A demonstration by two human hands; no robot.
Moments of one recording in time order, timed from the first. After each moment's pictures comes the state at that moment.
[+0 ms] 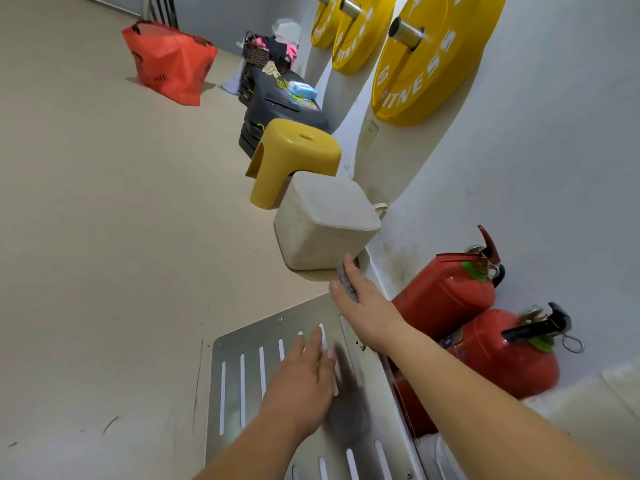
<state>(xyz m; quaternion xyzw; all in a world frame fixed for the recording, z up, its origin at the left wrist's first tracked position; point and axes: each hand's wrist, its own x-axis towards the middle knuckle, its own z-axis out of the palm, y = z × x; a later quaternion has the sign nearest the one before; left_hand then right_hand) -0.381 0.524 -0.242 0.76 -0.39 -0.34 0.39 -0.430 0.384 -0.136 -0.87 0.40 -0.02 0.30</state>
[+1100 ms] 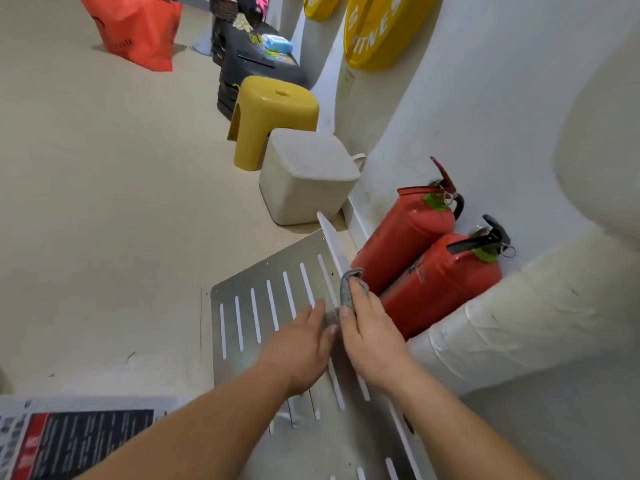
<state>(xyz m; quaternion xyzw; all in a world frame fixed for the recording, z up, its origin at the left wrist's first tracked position) -0.428 0.568 -0.212 0.74 -0.53 -0.33 0.24 -0.548 0.495 -0.144 -0.86 0.44 -0.06 0.23</state>
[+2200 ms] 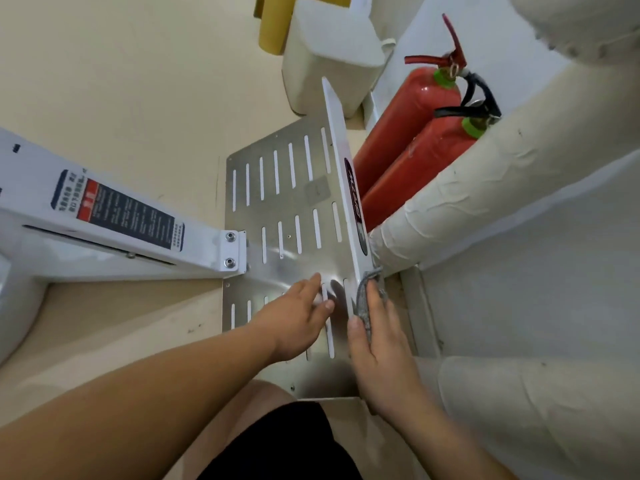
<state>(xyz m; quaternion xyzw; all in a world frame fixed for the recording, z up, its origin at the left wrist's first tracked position) -0.597 0.718 -0.204 0.74 -0.45 -0.44 0.22 -0.760 0.662 -0.141 -0.83 0.45 -0.03 0.33</state>
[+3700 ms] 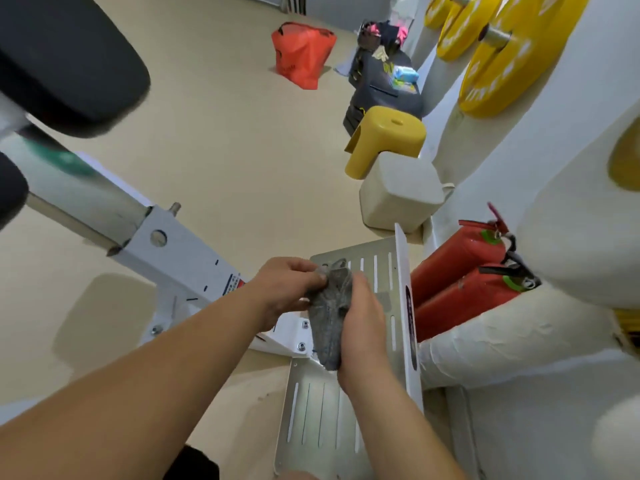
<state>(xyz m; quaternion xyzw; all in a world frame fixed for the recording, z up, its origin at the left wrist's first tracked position) -0.418 0.782 0.007 0.67 -0.06 -0.45 0.59 -0.540 0.725 0.032 -0.55 0.45 -0.18 0.68</state>
